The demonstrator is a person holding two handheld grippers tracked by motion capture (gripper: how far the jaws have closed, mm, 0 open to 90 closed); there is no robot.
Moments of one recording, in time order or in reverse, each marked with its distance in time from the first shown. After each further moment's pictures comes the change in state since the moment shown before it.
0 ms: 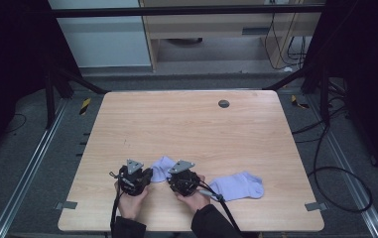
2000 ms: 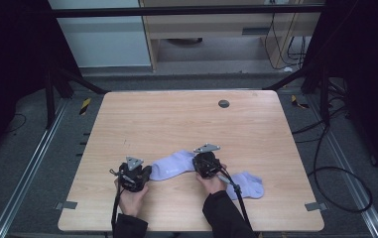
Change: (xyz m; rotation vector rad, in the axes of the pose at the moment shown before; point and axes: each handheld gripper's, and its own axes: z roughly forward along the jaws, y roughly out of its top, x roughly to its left) left arm 0.001 0.011 -0.002 -0.016 0.043 -0.013; right arm -0.072 -0.005 -0.019 0.019 -0.178 0.253
